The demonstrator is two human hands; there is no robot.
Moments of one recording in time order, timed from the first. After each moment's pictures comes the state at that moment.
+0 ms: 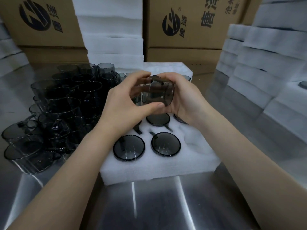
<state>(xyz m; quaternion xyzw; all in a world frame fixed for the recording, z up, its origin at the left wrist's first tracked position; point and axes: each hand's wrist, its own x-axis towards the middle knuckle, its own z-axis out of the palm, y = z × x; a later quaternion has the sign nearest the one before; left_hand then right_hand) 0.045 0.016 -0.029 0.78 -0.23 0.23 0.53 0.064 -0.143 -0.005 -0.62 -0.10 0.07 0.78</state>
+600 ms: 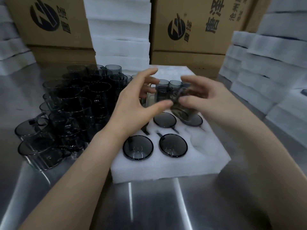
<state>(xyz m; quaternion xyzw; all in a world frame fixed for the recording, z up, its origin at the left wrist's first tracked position) 0.047 0.018 -0.032 0.77 -0.26 0.25 0.53 0.025 -0.176 0.012 -0.86 -0.15 -0.10 0.48</state>
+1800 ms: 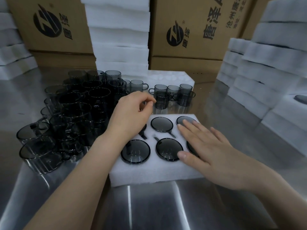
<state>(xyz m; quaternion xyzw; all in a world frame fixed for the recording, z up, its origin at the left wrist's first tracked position) 0.057 0.019 -0.036 0.85 -0.18 0.26 0.42 -0.033 -0.197 -0.031 -0.98 -0.19 0.07 0.06</state>
